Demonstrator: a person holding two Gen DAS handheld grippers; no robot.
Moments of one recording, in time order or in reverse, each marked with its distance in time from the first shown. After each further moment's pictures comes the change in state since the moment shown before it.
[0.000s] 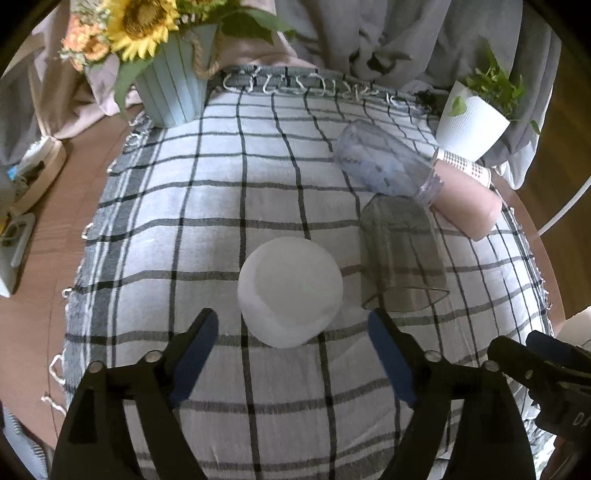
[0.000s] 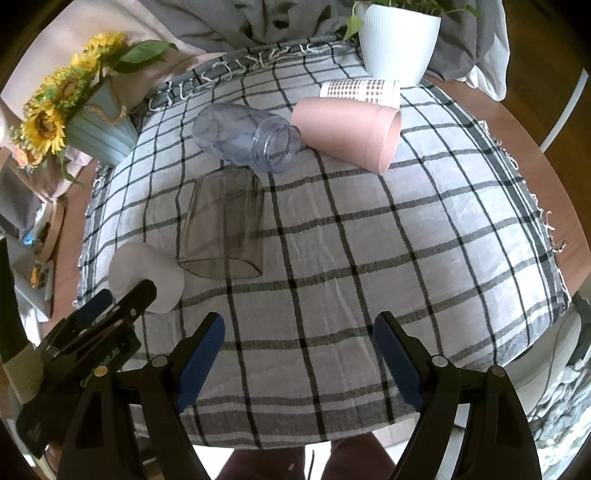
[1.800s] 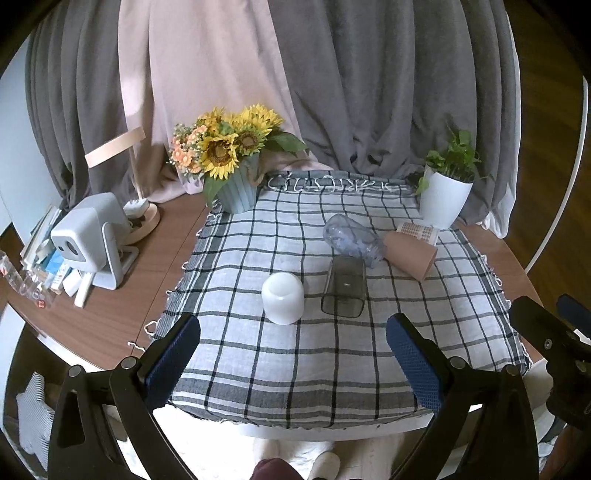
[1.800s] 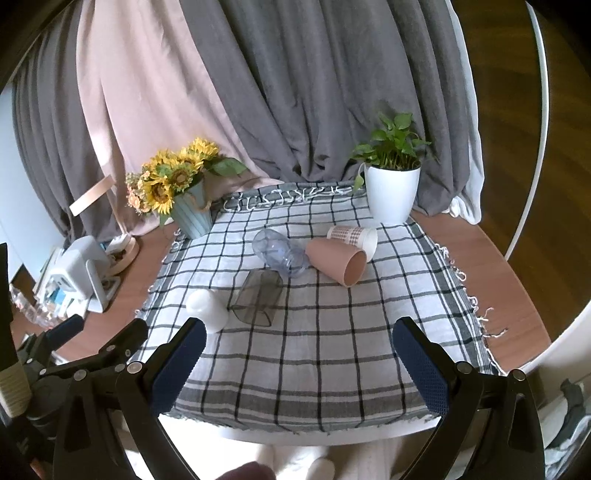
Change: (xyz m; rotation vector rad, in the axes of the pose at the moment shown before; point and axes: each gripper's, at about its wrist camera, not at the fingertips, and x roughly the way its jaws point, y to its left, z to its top) left arm -0.191 -0.090 -0.066 -0.044 -0.324 0.219; right arm -0.180 -0.059 -0.065 -0.194 -0.479 0.135
